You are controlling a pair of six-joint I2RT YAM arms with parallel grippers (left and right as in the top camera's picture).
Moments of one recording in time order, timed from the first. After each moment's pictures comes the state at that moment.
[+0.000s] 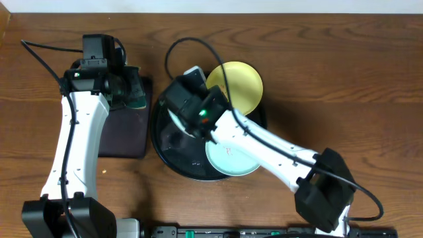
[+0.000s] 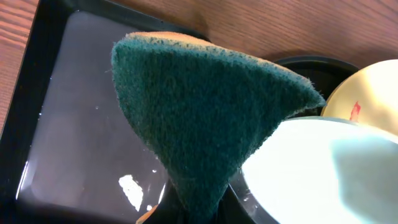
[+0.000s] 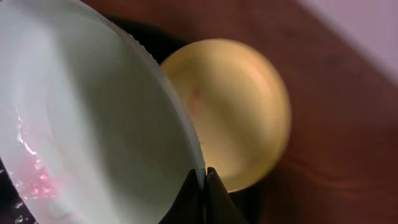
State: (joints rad) left arm 0.05 1.55 1.39 -0.97 0.09 -0.25; right arm 0.95 1.98 1.70 -0.88 0.71 0.31
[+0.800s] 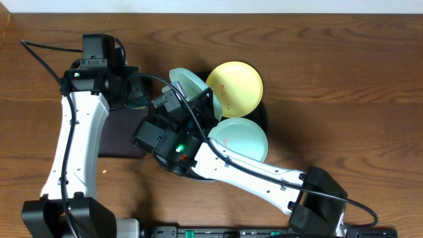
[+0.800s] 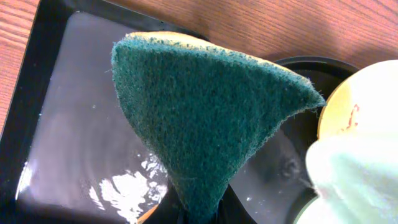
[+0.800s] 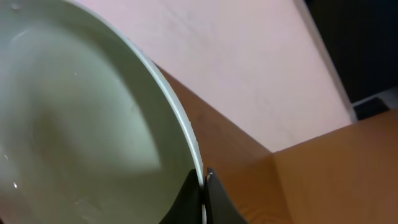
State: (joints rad) left arm 0.05 1.55 1.39 -0.97 0.09 -0.25; right arm 1.14 1.98 1.70 -0.89 1.31 0.29
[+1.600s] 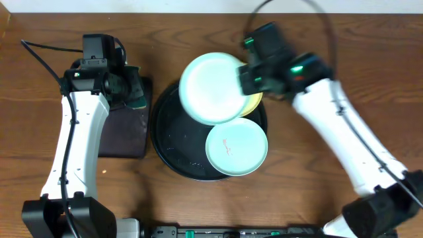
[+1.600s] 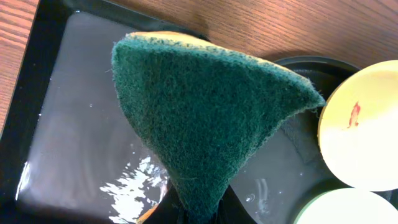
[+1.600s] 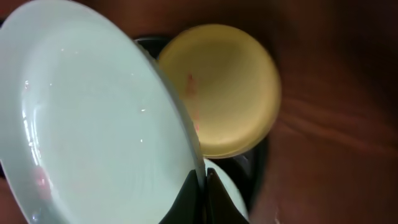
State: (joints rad) left arm 0.05 1.55 1.39 -0.97 0.09 -0.25; right arm 0.43 1.71 1.70 -1.02 -0.10 0.27
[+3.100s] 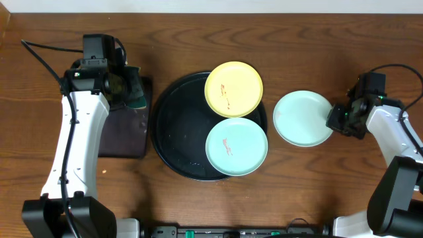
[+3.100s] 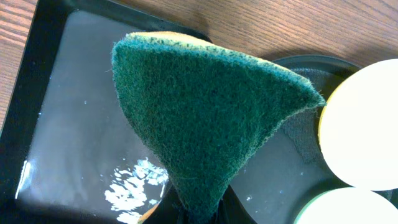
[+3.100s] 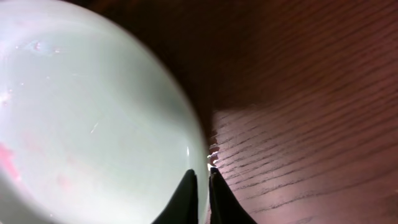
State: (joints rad) left arm 0.05 1.56 1.39 -0.97 0.09 -0.25; right arm -0.20 1.67 1.03 -0.72 -0.07 0.28
